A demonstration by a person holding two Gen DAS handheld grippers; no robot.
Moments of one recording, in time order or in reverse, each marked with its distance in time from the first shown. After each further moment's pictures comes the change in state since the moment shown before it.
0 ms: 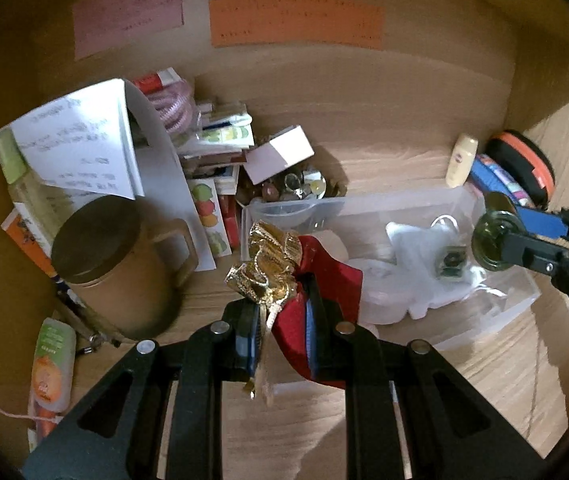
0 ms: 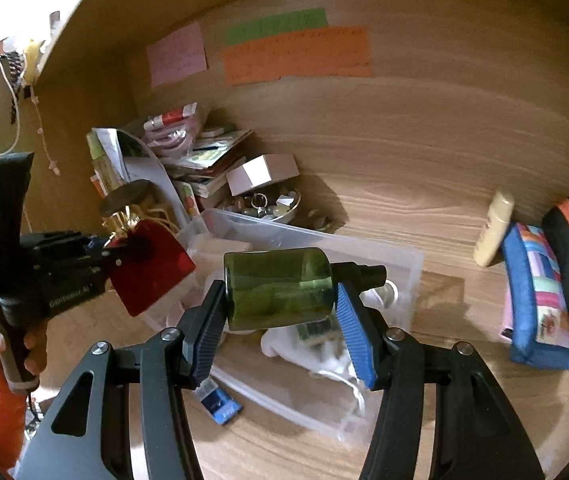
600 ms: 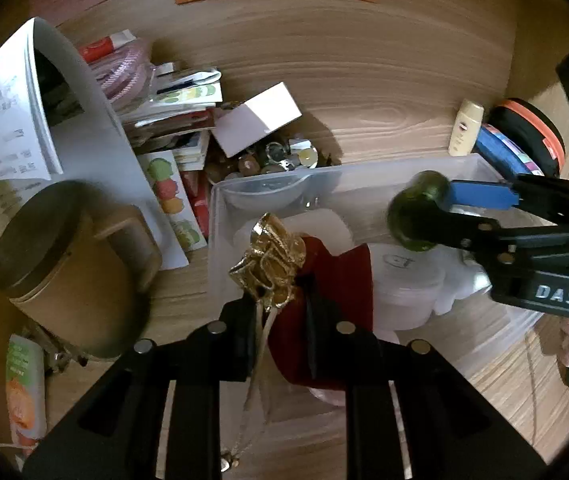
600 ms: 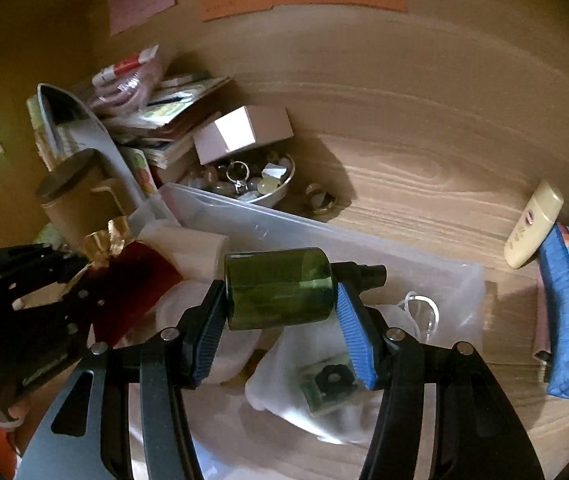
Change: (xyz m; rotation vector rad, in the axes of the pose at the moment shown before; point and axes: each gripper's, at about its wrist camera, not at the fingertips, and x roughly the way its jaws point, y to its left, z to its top) left arm 0.051 -0.003 -0.004 0.057 0.057 -0.054; right arm 0.088 0.003 0.013 0.000 0.137 -0.078
